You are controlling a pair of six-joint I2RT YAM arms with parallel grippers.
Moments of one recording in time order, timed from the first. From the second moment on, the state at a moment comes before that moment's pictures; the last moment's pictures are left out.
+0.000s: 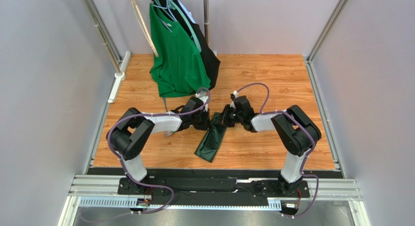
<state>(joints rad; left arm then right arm) -0.69 1.75 0.88 0.05 0.22 -0.51 0.55 1.82 0.78 0.38 -0.38 0.89</state>
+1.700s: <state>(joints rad) -0.74 1.58 0.54 0.27 0.41 -0.70 0.48 1.55 0.84 -0.04 -0.37 0.64</state>
